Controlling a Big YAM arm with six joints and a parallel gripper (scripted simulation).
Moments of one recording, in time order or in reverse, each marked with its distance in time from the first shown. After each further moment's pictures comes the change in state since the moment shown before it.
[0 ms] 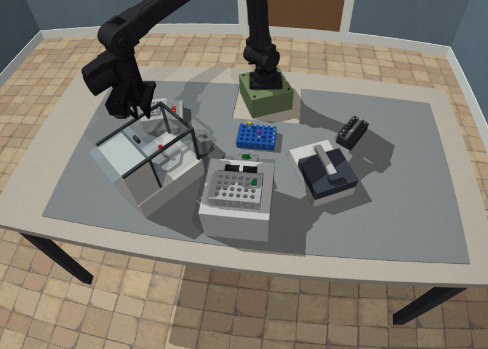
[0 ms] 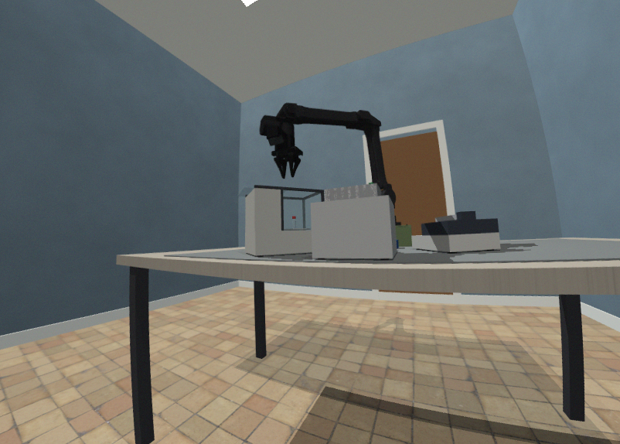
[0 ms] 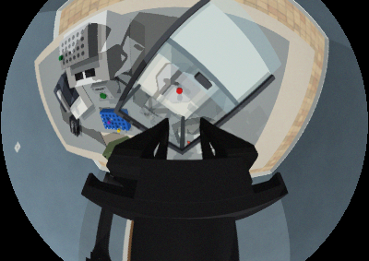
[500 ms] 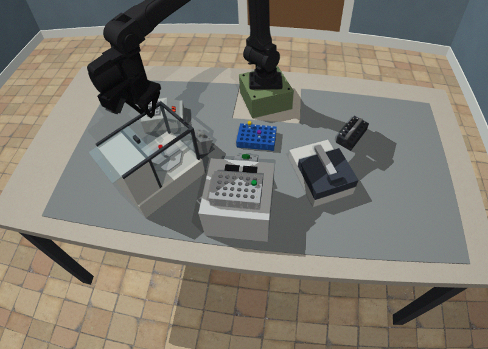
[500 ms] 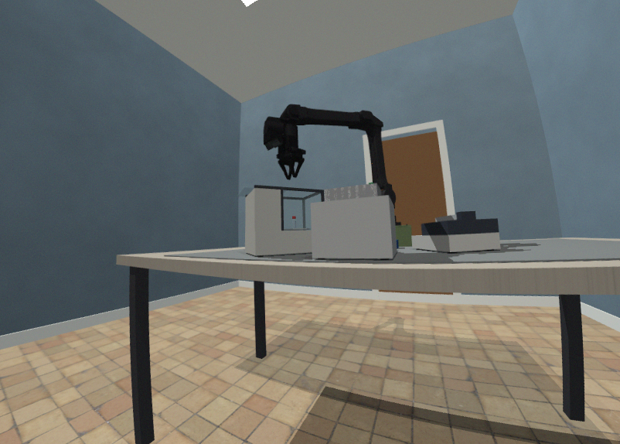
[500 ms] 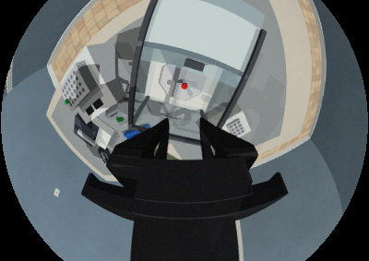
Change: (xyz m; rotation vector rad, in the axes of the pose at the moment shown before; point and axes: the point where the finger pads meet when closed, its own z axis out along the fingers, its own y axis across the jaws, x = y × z) arm 0.012 0.009 0.002 0.001 -0.001 0.430
